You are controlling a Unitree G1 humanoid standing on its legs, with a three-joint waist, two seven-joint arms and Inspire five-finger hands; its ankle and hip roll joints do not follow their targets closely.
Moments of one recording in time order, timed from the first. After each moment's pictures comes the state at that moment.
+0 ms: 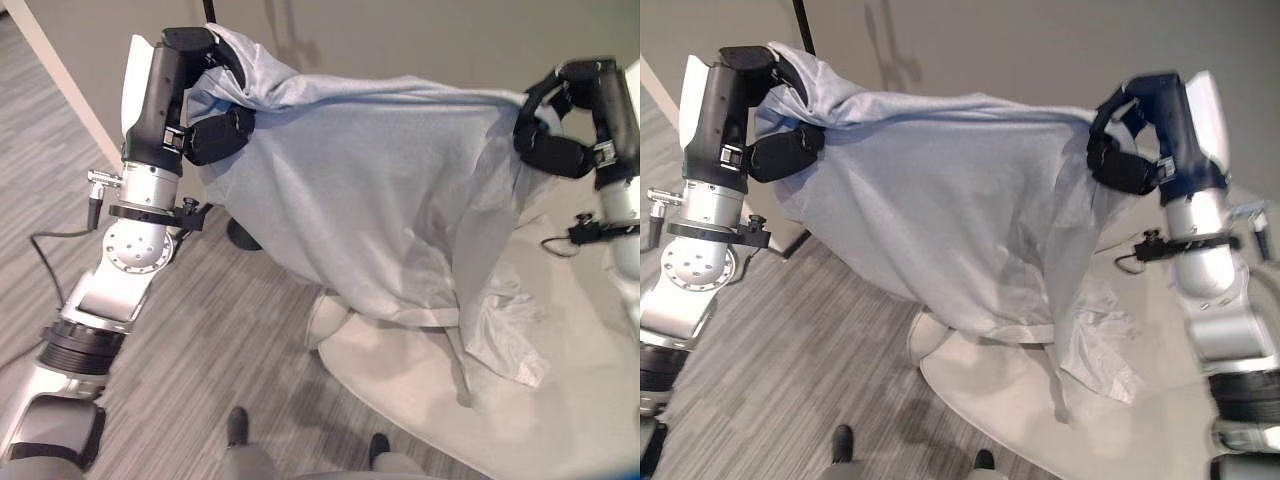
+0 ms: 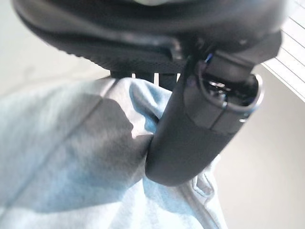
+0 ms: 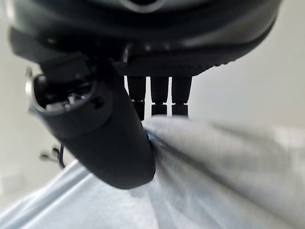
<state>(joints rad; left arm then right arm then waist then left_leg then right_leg) -0.55 0.79 -0.20 -0.03 -0.11 -0.23 0.31 -0.32 -0.95 -0.08 -0.01 0.02 -0.14 -0.19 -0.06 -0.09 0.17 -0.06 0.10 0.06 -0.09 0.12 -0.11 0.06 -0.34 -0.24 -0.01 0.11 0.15</state>
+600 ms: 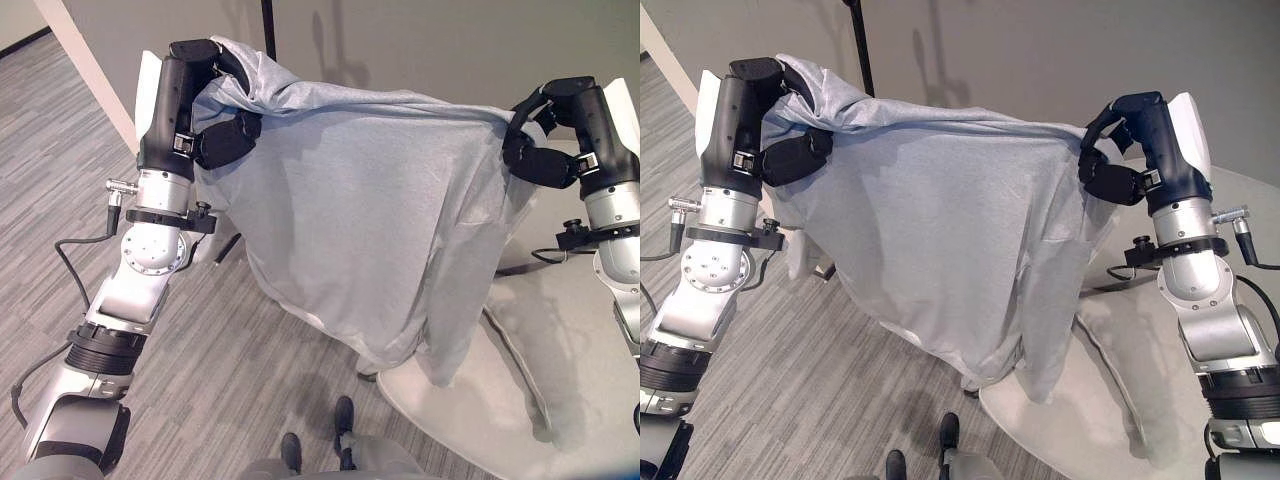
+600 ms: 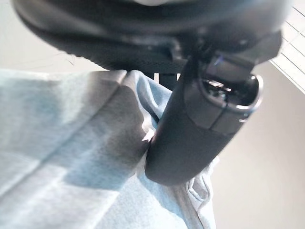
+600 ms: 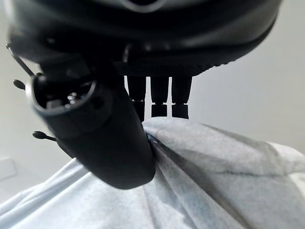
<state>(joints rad) -0.51 0.67 -0.13 -0.03 -0.11 -0.20 0.29 -0.37 -0.97 -0.01 0.04 0.04 -0.14 -0.18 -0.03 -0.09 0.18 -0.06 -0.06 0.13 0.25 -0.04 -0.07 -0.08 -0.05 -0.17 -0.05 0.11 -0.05</state>
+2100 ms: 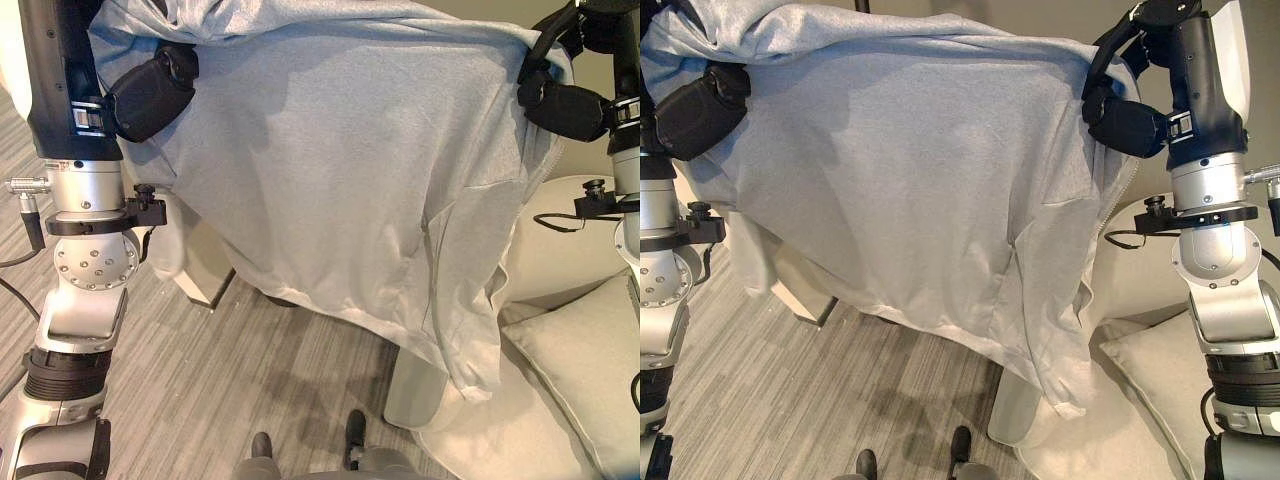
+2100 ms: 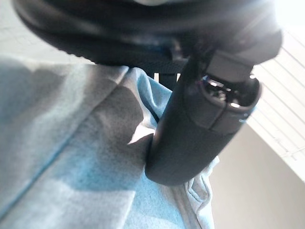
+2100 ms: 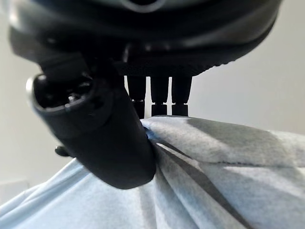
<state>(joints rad) -0.42 0.72 0.09 -0.27 -0.04 -0.26 0.38 -0.50 -0.98 -0.05 -0.05 0.09 -0.20 -0.19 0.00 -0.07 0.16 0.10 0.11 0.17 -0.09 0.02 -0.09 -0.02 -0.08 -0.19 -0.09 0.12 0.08</state>
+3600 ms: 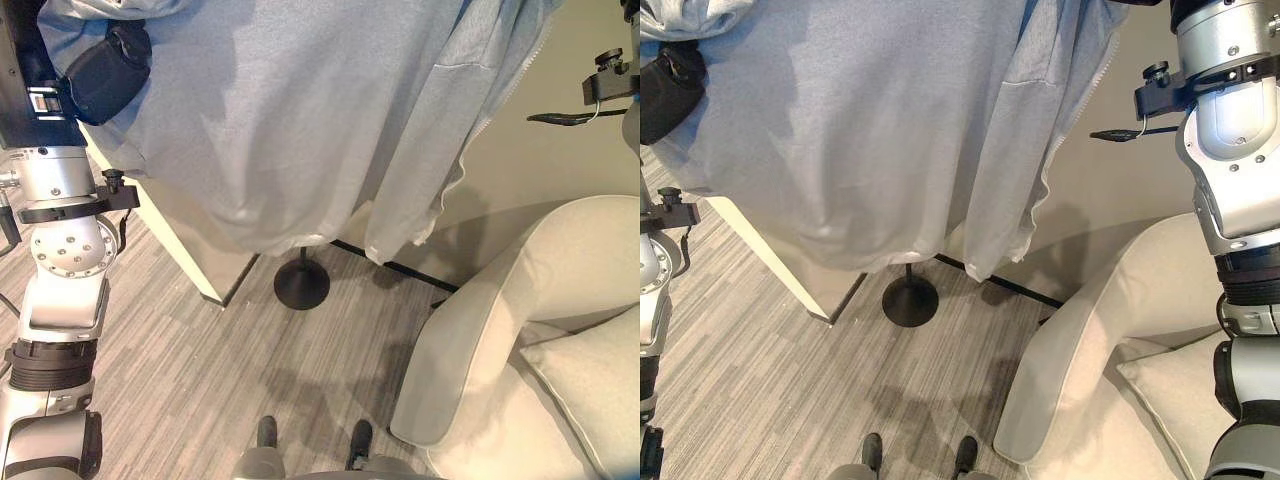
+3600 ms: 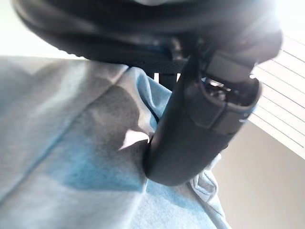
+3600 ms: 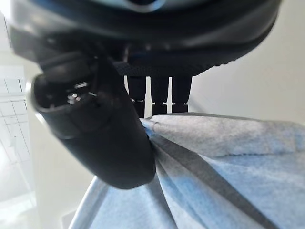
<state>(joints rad) -0.48 0.76 0.12 -0.16 -0.06 -0.26 0.45 -1.05 -1.07 0.31 0.16 0.38 -0.21 -0.20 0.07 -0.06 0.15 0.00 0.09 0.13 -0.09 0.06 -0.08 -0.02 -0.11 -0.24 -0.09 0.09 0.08</state>
